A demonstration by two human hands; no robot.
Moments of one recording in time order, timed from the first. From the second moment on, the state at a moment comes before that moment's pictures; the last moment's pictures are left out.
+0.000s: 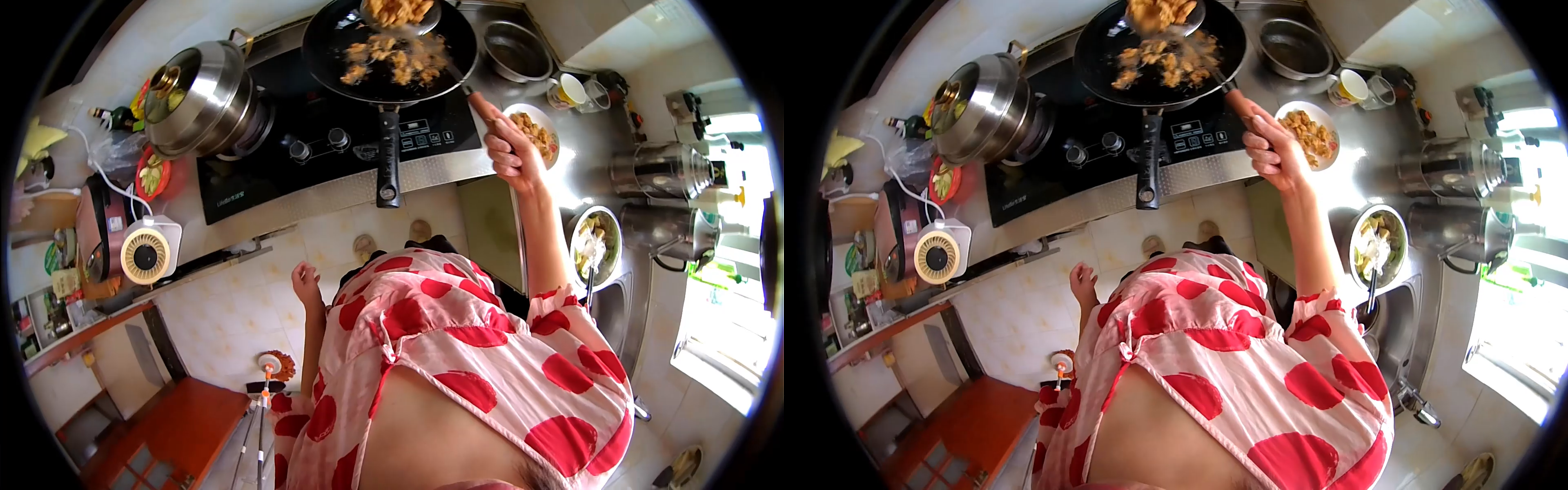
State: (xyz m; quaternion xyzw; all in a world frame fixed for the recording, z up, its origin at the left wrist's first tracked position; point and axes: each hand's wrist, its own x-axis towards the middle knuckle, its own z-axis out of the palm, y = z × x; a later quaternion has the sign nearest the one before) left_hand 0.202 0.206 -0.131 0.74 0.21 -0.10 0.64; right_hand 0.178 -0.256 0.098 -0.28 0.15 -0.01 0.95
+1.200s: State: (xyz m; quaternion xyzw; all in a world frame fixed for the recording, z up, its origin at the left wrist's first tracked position) left_hand 0.203 0.212 -0.140 0.74 0.20 -0.10 0.64; right_hand 0.182 -0.251 0.112 -0.29 0.10 0.00 0.95
